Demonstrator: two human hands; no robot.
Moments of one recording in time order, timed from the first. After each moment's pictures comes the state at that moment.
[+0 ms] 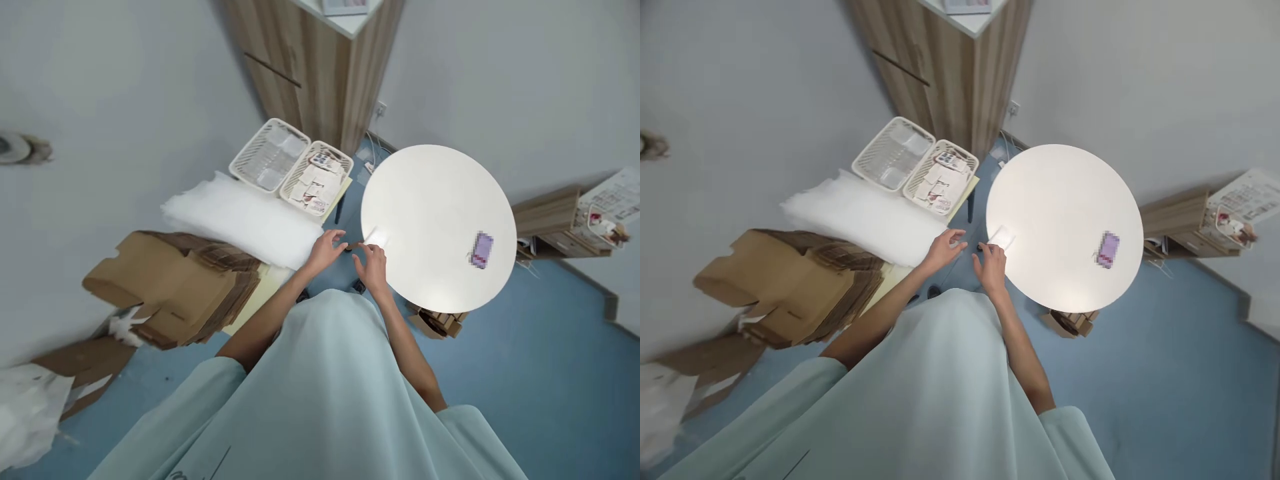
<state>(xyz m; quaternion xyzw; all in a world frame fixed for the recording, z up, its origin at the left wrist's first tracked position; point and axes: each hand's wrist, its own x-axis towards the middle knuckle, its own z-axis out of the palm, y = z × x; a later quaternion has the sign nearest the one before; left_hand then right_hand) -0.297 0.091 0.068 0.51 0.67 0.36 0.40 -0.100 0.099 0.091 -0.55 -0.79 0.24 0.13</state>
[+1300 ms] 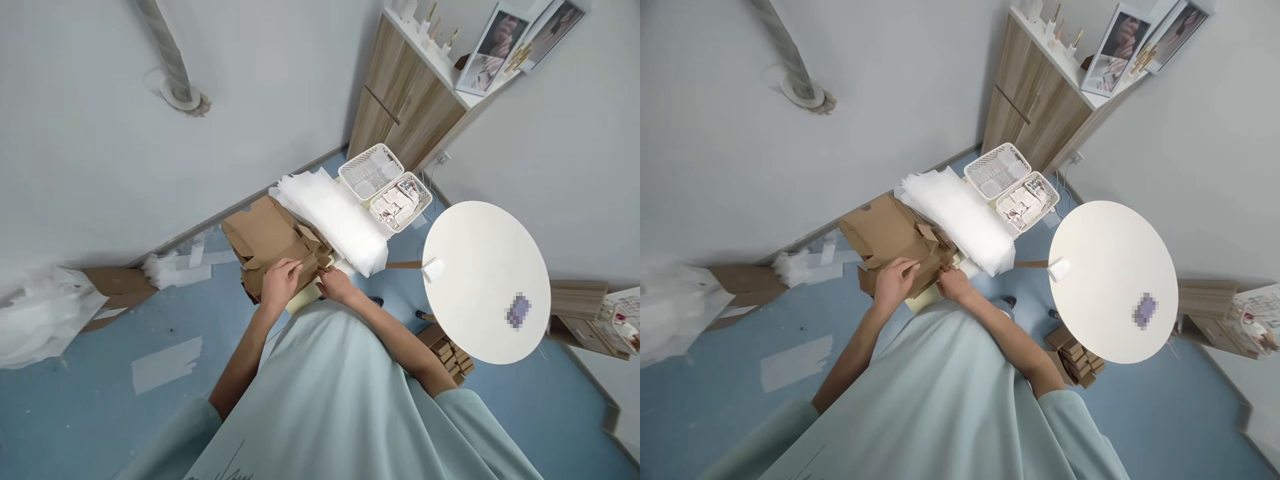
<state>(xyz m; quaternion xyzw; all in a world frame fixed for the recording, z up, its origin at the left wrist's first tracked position) -0.515 -0.202 0.118 0.39 0.85 0.33 0.16 -0.382 -0.059 0.113 -0.15 -0.93 0.23 -0.23</state>
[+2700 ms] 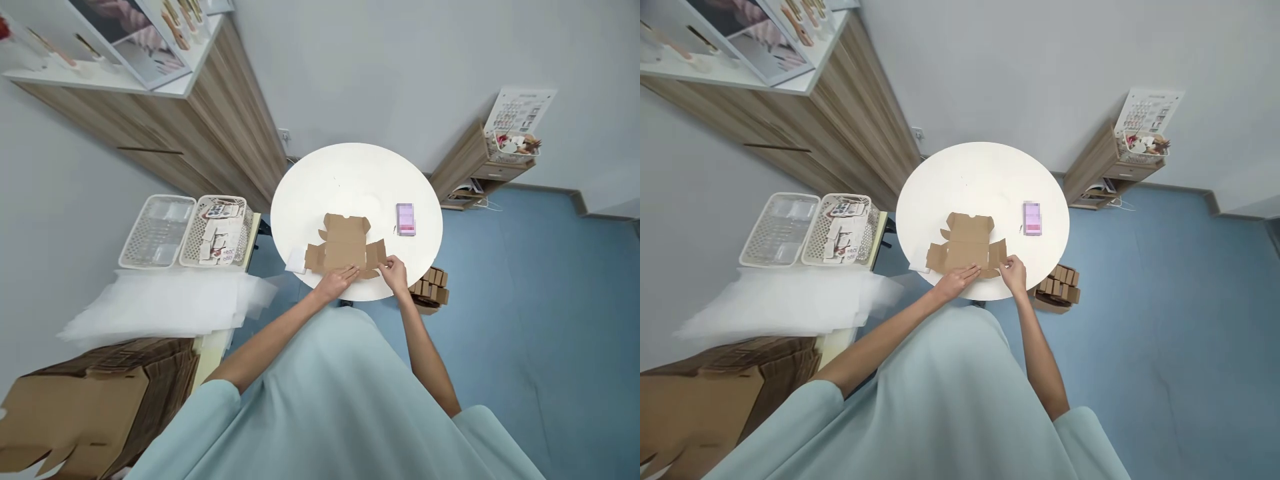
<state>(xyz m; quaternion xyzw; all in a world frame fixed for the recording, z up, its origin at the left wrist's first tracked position) -0.042 0.145 0.030 0.92 0.30 0.11 0.22 0.203 0.129 0.092 -0.77 -0.45 0.35 0.28</state>
